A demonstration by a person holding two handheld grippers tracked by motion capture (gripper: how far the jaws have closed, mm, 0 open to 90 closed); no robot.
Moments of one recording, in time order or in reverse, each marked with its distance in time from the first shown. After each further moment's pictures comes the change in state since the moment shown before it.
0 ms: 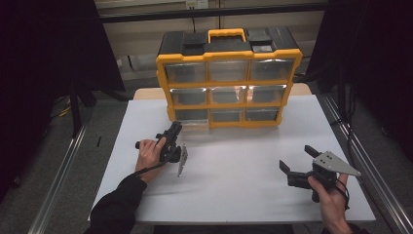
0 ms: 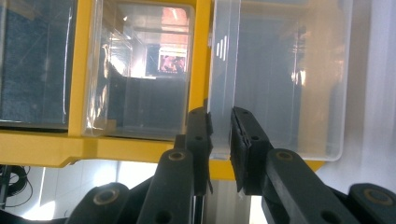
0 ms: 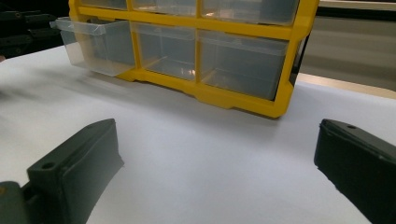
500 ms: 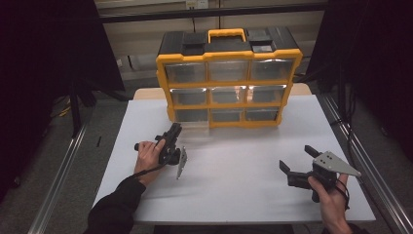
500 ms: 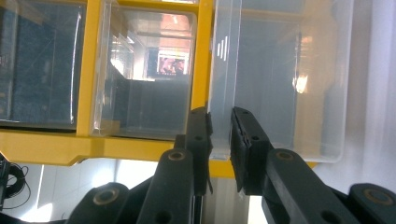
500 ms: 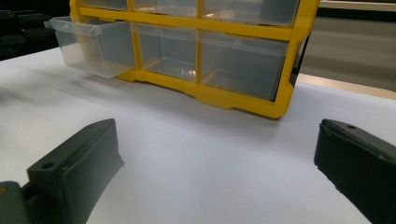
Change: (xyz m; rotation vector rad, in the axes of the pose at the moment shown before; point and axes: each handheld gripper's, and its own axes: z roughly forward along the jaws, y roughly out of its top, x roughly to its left) left arm 0.003 0.001 -0.008 -0.017 -0.016 0.002; right arm 0.000 0.000 -0.001 0.001 0.002 -0.002
